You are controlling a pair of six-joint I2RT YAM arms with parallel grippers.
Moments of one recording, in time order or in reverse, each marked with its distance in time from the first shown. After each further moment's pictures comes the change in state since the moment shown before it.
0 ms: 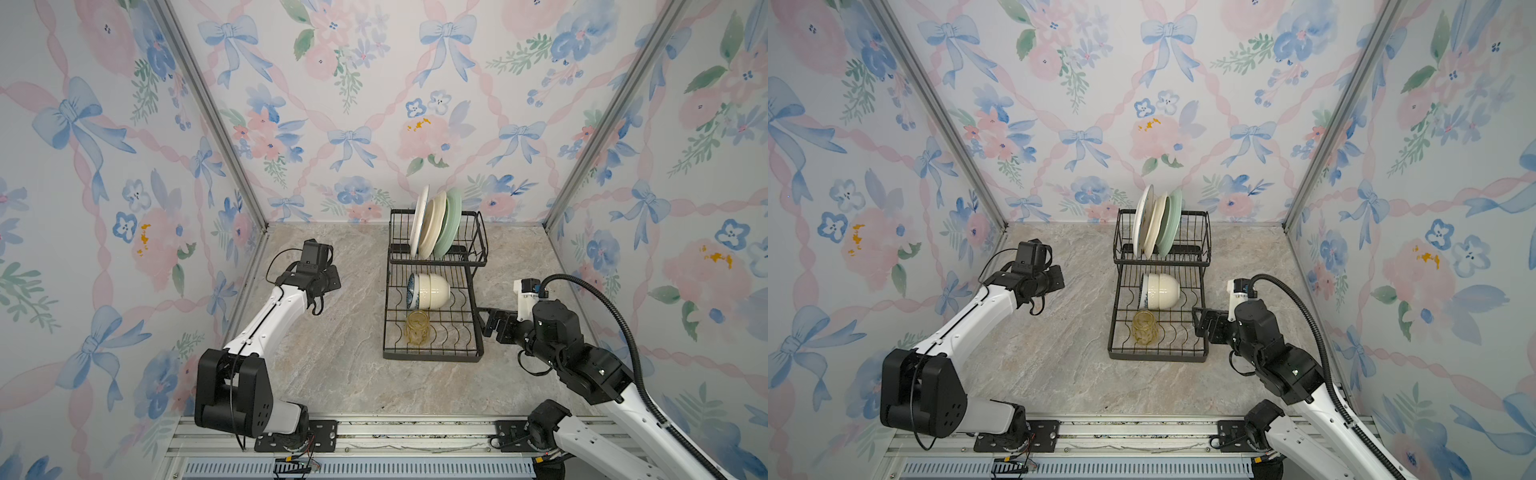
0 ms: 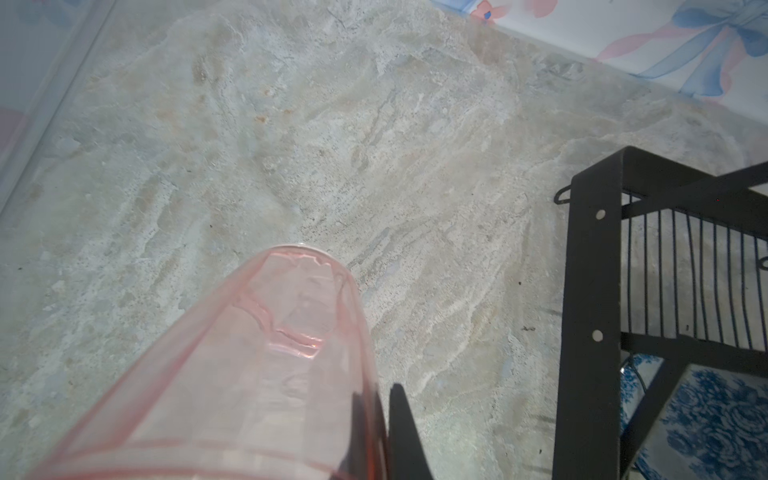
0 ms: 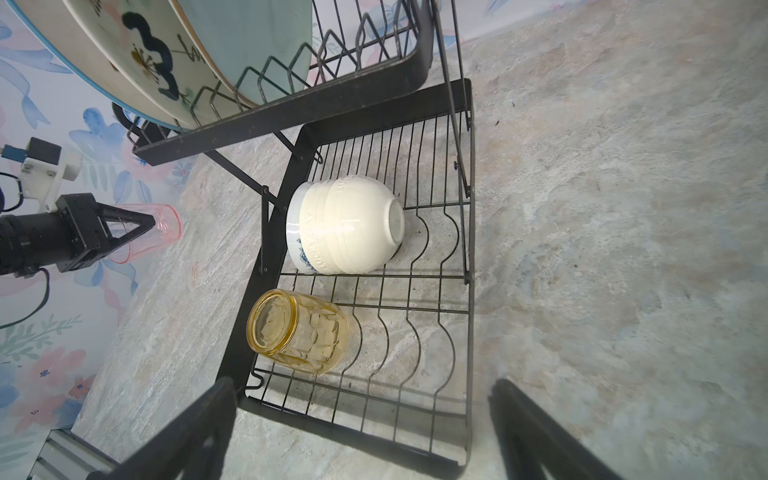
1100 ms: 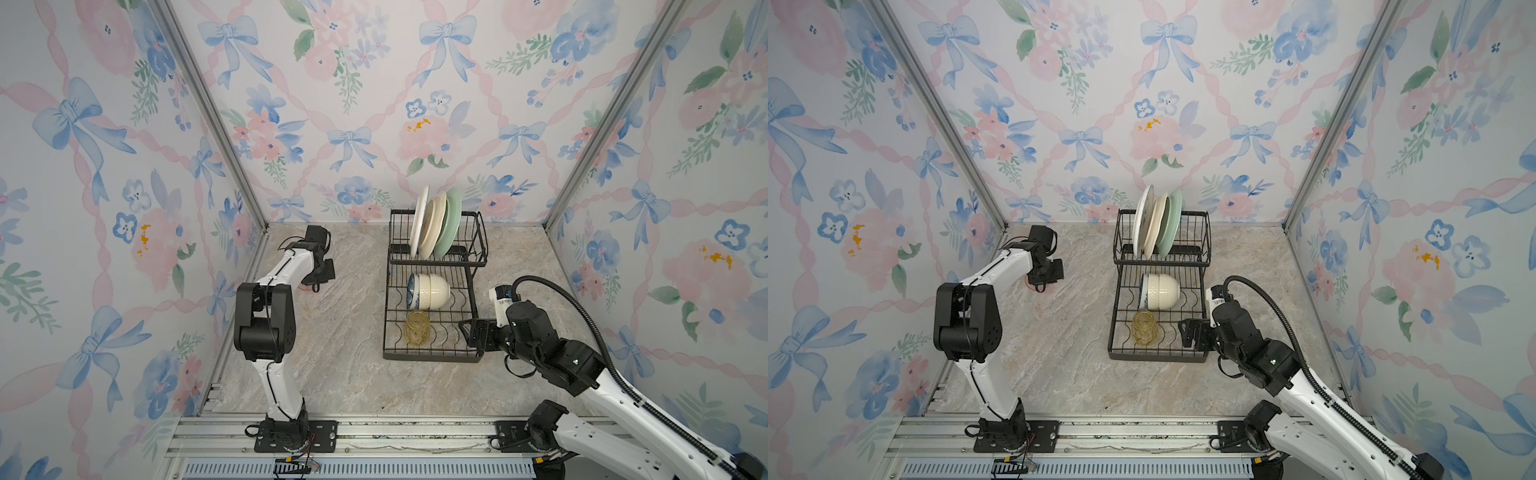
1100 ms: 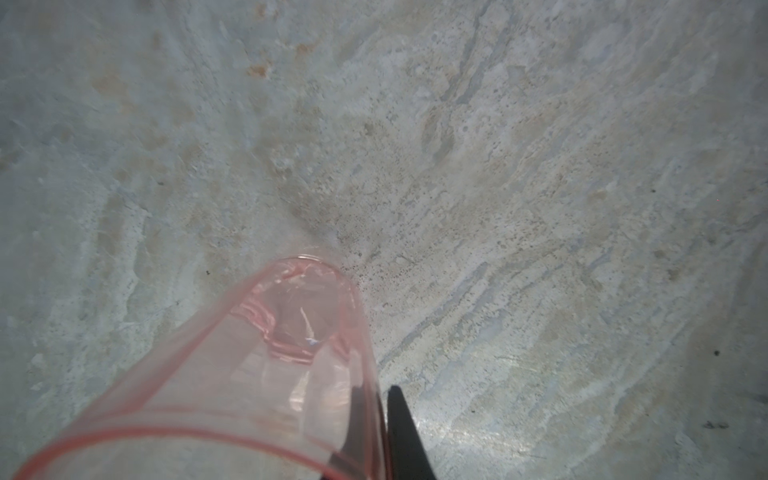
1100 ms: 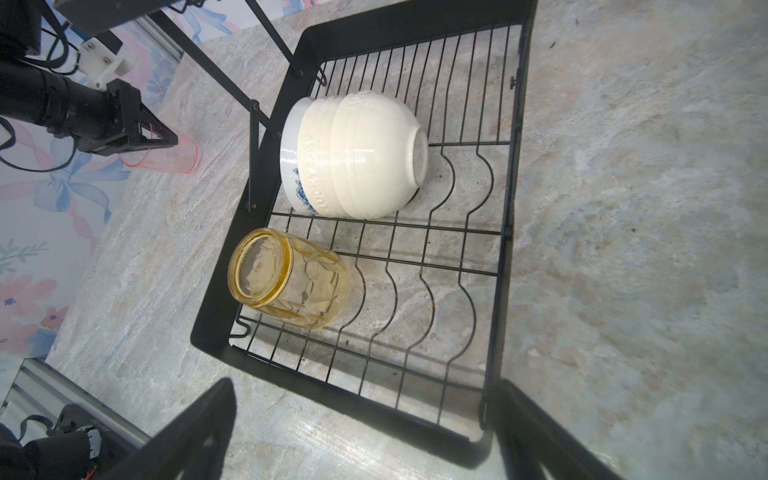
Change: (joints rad) left arm 0.105 0.478 0.362 -0.210 0.013 0.142; right arm 0.097 0.098 -0.045 0.019 -0.019 0.000
